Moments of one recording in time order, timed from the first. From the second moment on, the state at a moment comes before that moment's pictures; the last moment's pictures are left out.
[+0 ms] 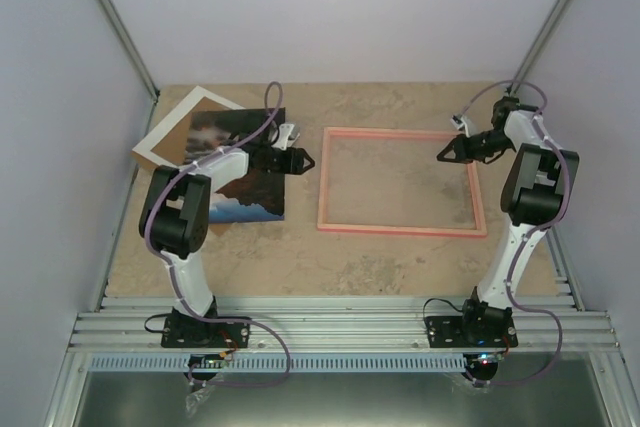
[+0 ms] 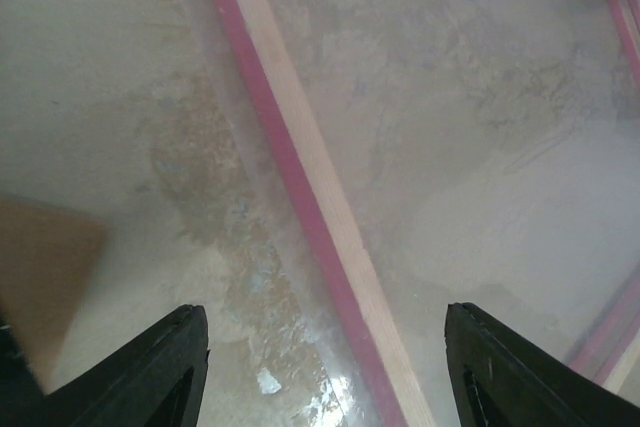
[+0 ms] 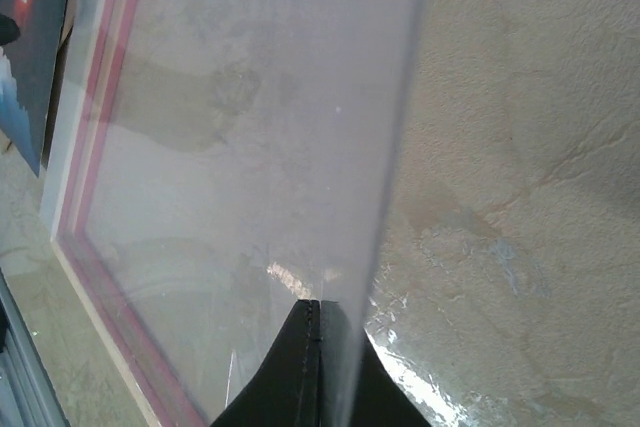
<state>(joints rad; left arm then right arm) -0.28 1.87 1.20 -0.22 0.55 -0.15 -0.21 2.15 1.70 -1.09 -0.78 -0.51</state>
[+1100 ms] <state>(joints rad) -0.36 1.99 1.20 -0.18 0.48 -0.22 -0.24 2.15 1.76 -1.14 -0.74 -0.56</state>
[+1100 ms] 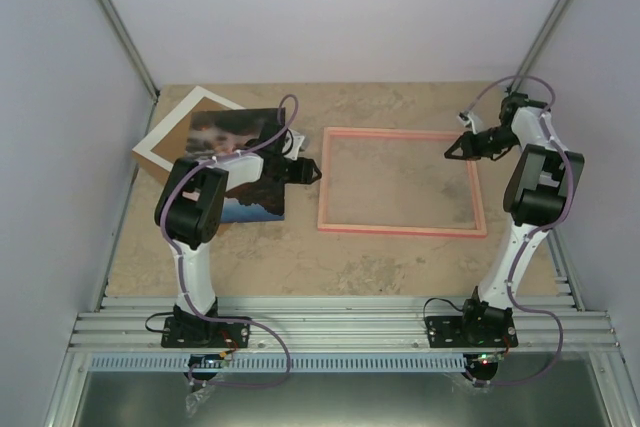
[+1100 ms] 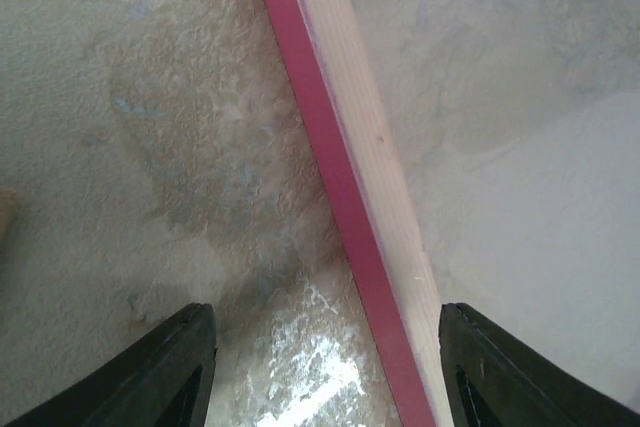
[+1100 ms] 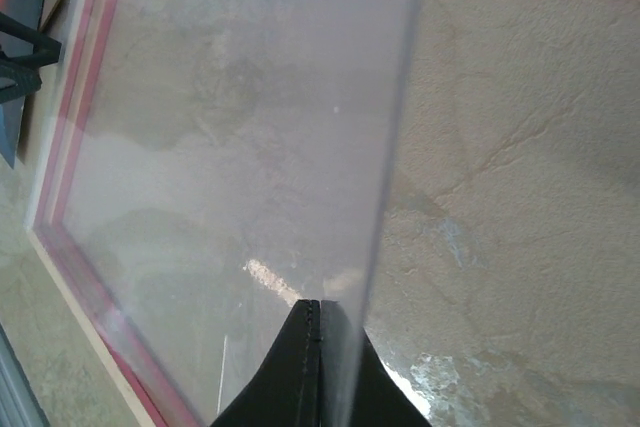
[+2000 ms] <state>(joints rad) -0.39 2.03 1.26 -0.18 0.43 -0.22 -0.25 2.17 1.77 -1.15 -0.70 -0.57</state>
